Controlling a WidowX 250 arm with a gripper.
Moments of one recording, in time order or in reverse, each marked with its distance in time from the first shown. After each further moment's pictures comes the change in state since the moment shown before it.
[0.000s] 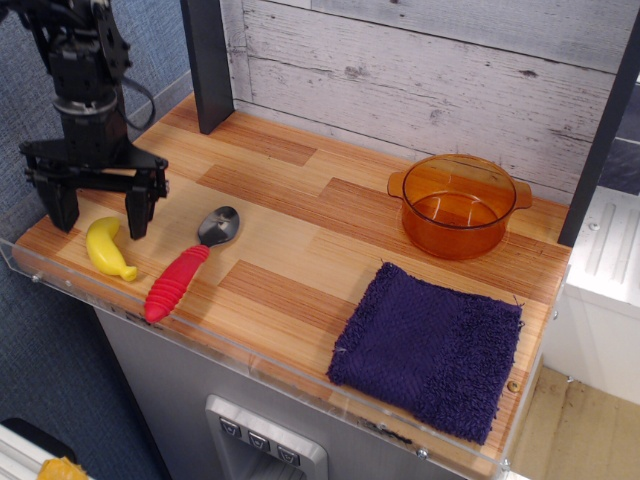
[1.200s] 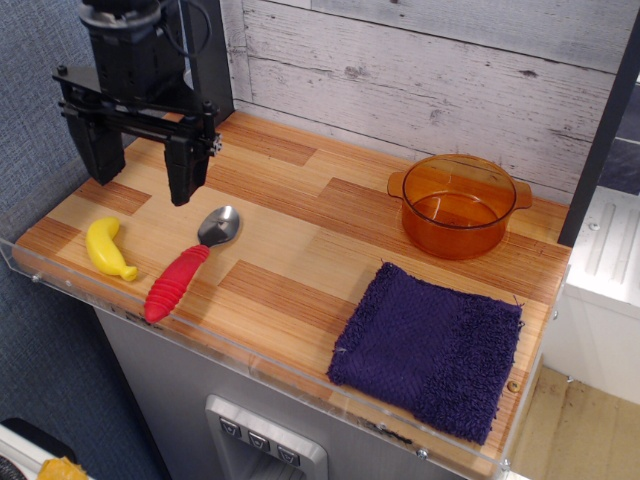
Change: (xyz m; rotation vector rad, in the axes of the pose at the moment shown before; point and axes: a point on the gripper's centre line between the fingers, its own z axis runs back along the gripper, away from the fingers) arm -0.038 -0.048 0.084 -0.056 -0.029 -0.257
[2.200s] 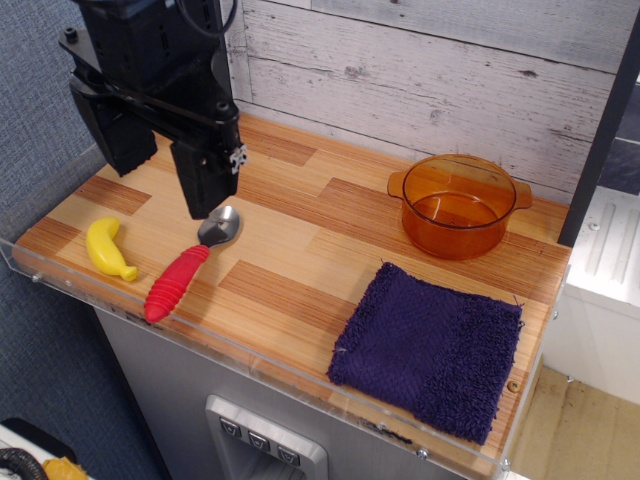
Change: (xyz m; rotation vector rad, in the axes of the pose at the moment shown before) arm -0.051 -0.053 0.062 -0.043 -0.189 -0.323
